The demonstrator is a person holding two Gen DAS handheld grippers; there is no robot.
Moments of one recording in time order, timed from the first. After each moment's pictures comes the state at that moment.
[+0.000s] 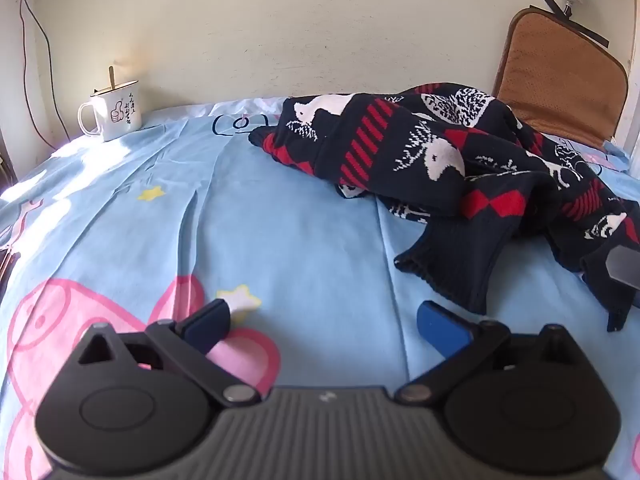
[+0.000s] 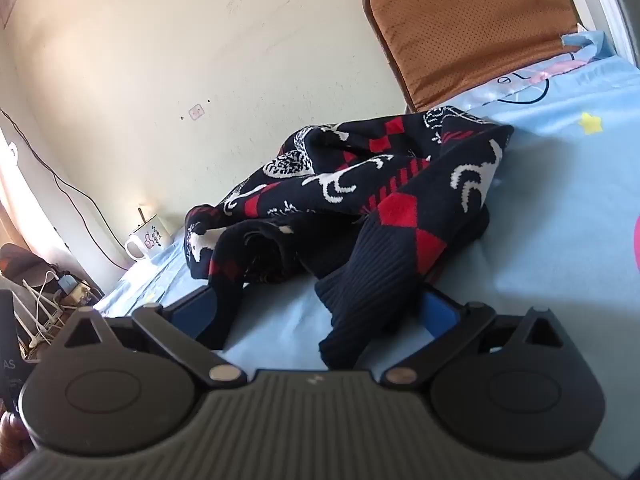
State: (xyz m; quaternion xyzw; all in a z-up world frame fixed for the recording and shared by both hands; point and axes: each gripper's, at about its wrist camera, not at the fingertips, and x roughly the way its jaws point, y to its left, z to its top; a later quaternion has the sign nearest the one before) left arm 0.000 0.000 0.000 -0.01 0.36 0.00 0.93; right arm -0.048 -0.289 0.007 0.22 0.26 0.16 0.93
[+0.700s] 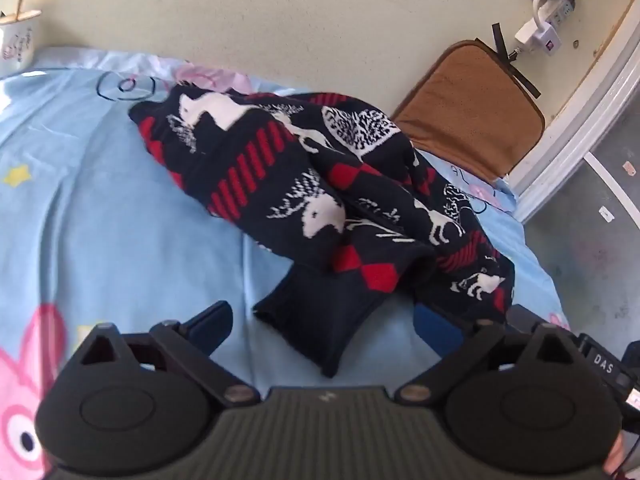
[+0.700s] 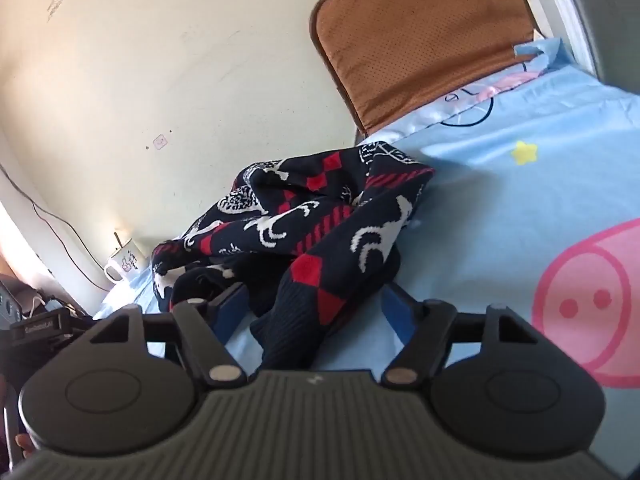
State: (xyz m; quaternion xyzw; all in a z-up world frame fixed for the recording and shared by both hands) left arm 0.058 -0.005 0.028 -0.18 0.42 -0.18 0.87; right arm -0.031 -0.339 0.016 0.28 0.28 0.14 0.91
